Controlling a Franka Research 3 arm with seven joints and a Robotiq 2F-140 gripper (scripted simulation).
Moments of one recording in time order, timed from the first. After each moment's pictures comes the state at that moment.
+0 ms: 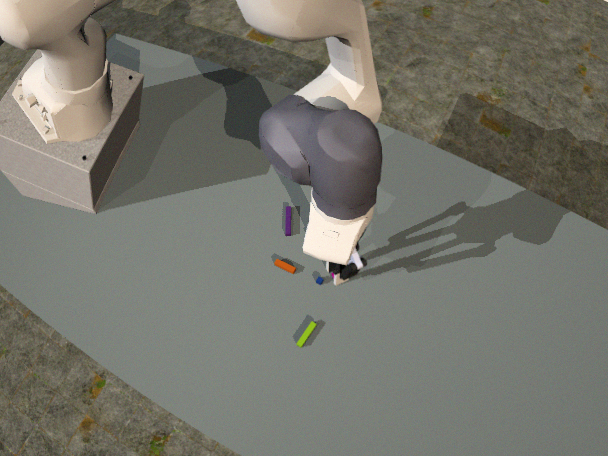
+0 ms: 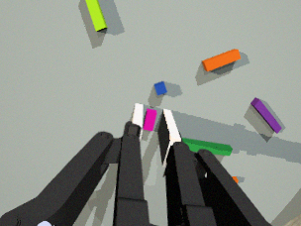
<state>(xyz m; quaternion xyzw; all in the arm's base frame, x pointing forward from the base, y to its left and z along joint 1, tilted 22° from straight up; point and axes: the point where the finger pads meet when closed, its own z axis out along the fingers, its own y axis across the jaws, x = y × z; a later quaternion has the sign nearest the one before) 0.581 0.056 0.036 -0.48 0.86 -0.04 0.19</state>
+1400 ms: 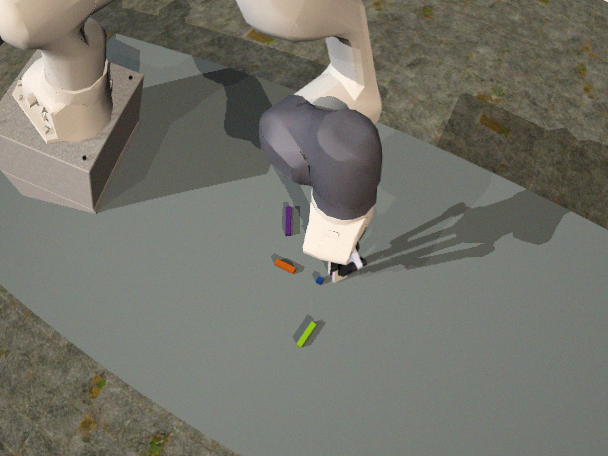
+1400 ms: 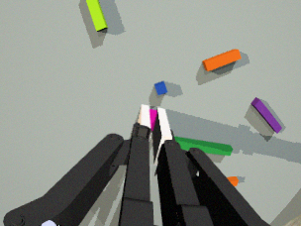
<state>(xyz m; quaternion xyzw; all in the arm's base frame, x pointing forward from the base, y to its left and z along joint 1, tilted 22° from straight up) 0.581 0.056 0.036 -0.48 0.86 -0.04 0.19</state>
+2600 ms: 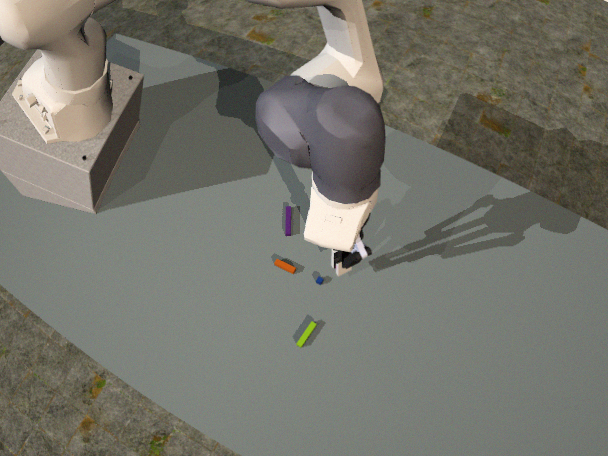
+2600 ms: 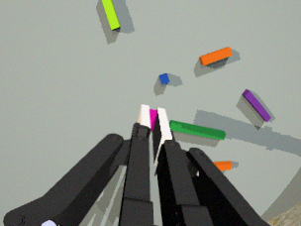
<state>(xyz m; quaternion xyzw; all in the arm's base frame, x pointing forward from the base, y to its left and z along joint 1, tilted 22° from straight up) 0.572 0.052 0.076 -0.48 0.85 -0.04 0.19</state>
